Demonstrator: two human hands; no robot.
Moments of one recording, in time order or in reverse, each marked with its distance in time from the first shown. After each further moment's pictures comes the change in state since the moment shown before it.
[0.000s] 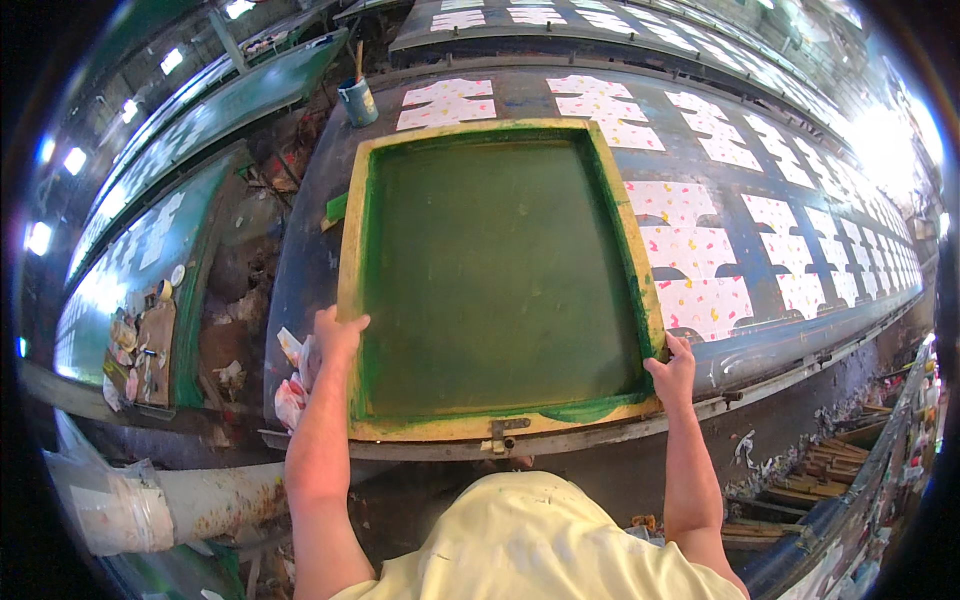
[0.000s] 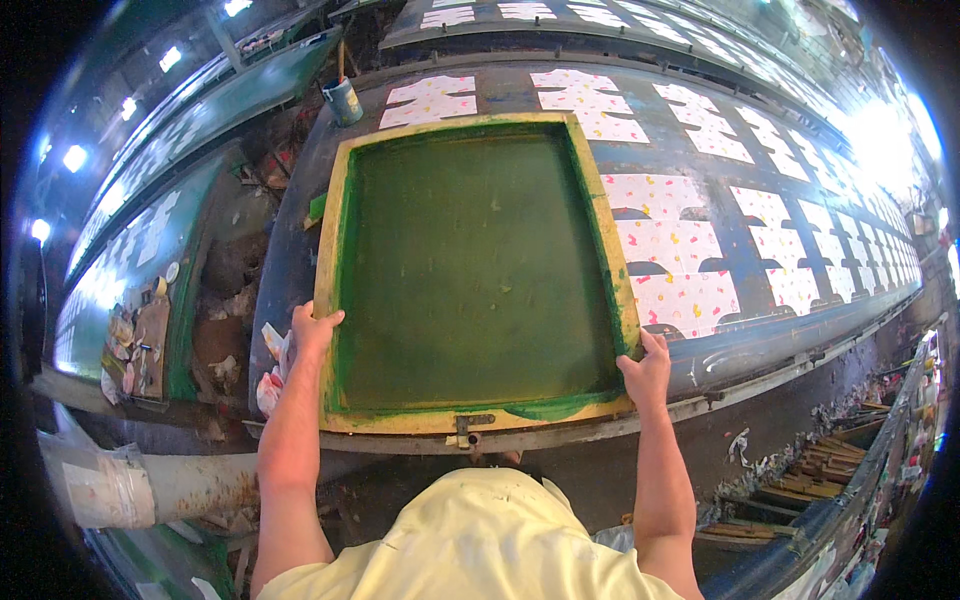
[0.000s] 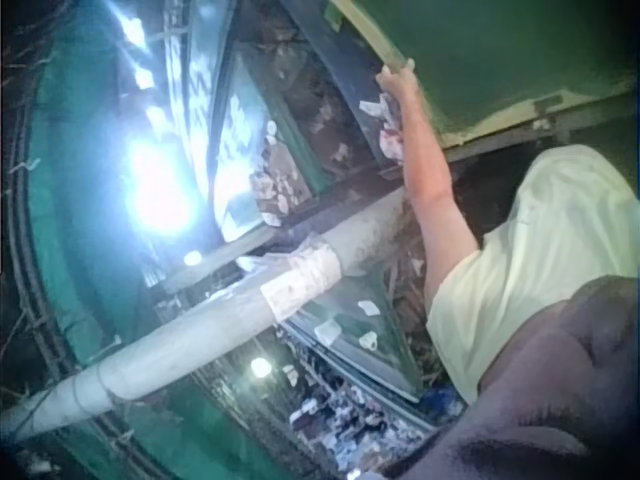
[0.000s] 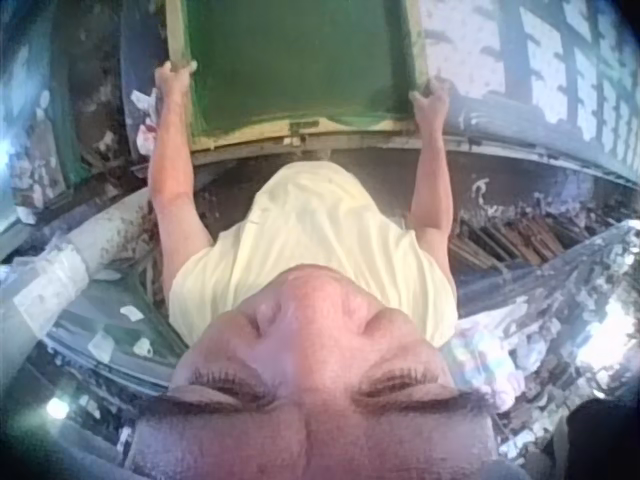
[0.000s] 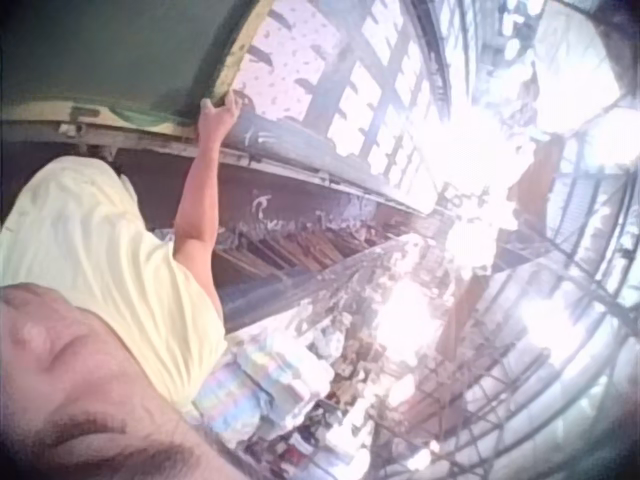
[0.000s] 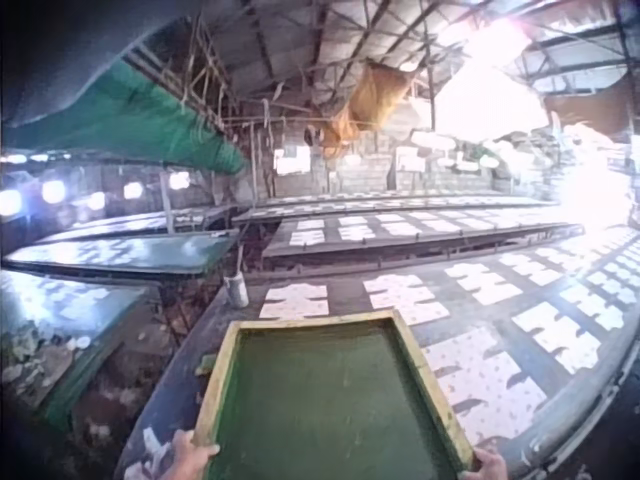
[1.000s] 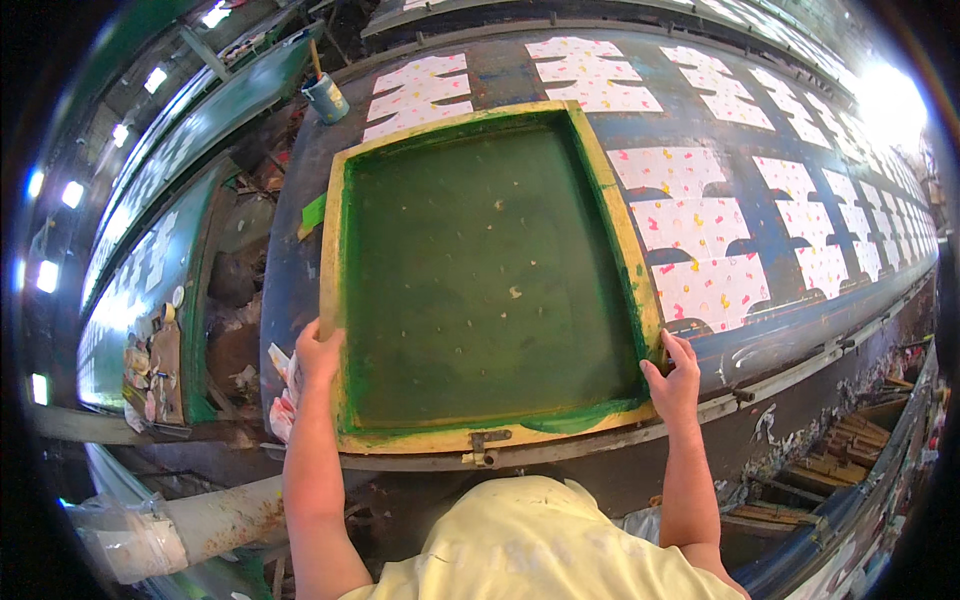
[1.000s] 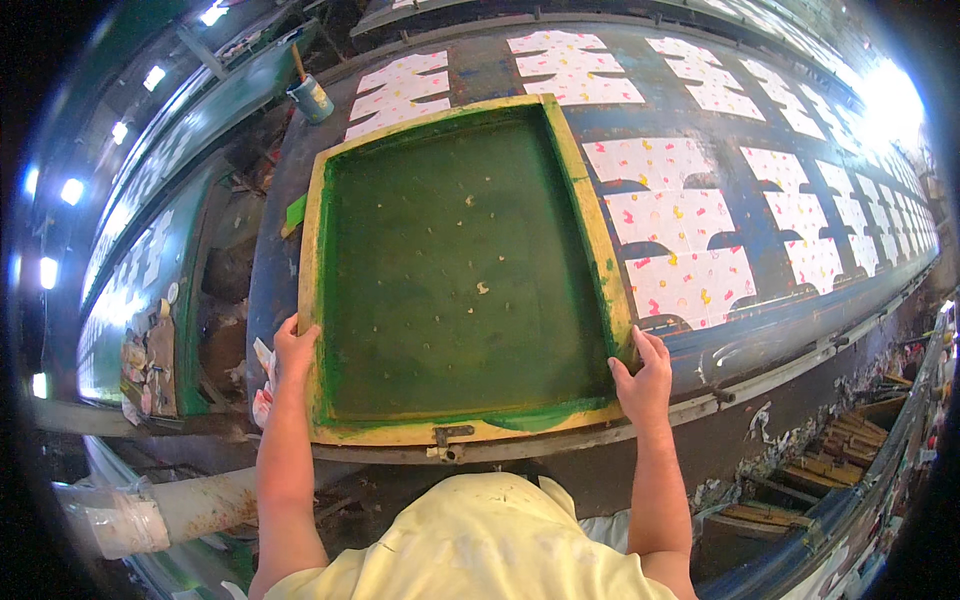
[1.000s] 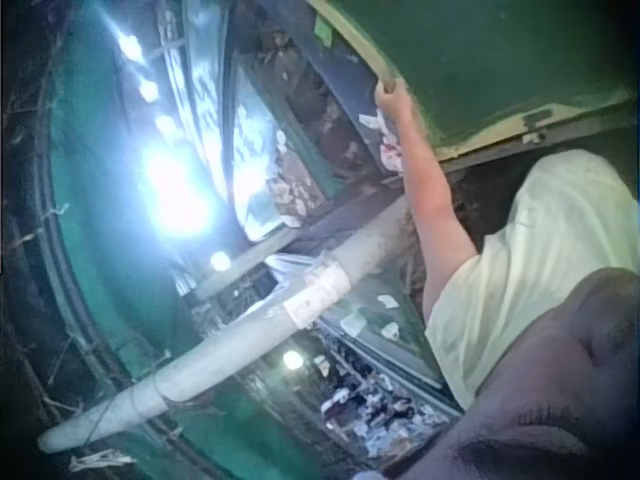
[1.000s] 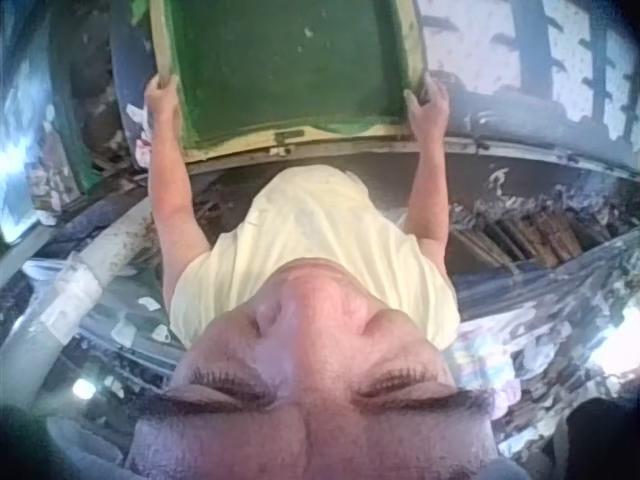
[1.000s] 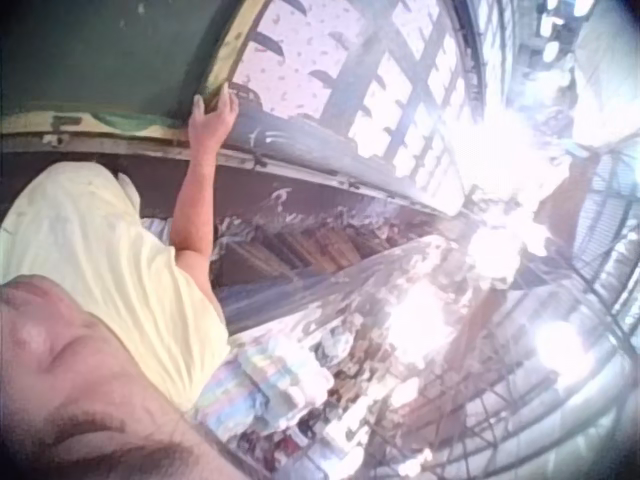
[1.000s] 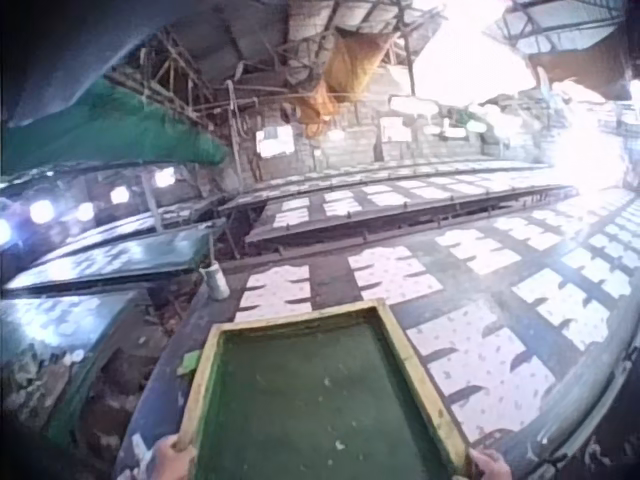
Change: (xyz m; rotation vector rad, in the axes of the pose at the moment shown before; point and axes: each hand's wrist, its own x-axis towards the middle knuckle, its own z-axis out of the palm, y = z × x) left_hand 0.000 -0.006 0.004 -0.039 -0.040 0.047; right_hand -0.016 0.008 -0.006 -0.069 -0.021 0.027
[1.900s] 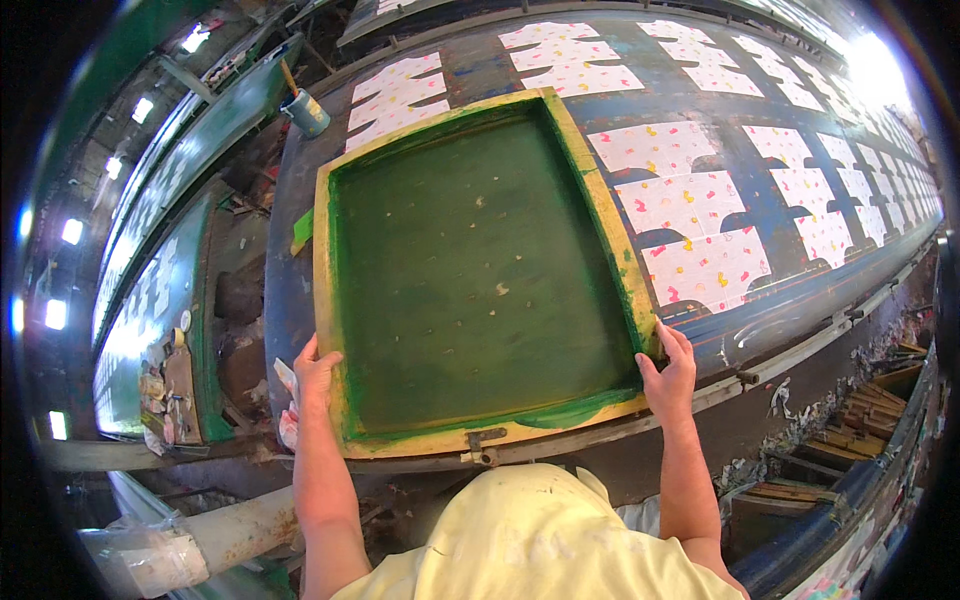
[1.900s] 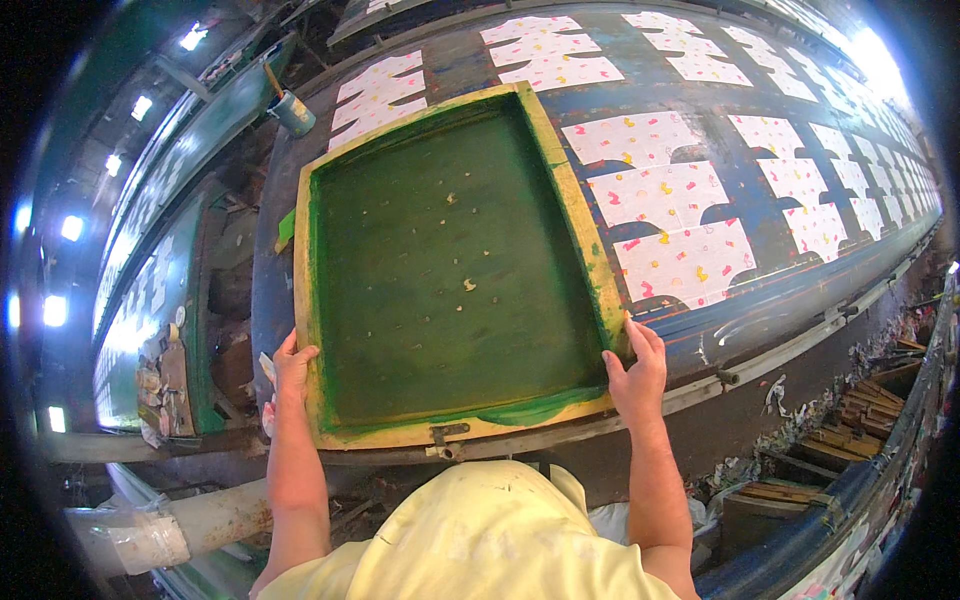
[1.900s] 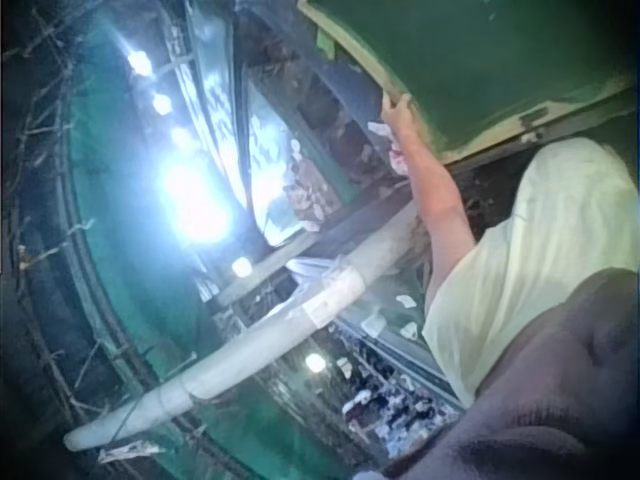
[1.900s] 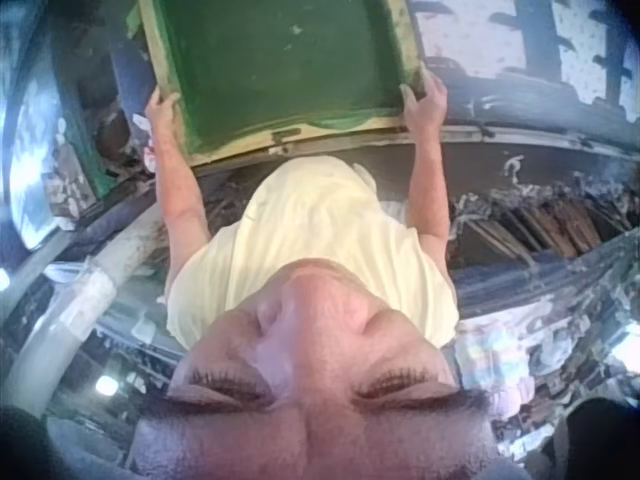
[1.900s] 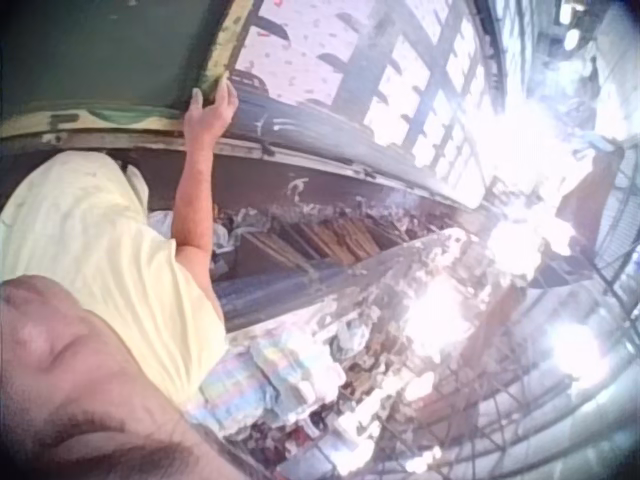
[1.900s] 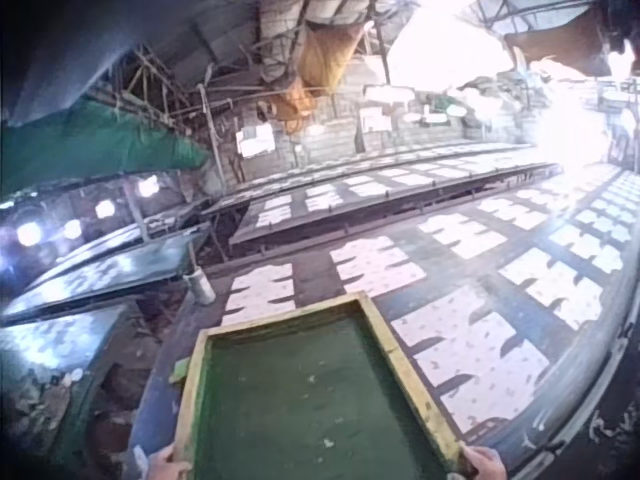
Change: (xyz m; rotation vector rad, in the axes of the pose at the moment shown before) left_hand -0.016 0.011 -0.016 -0.425 -0.176 -0.160; right_hand -0.012 -0.008 -0.003 0.058 0.047 0.037
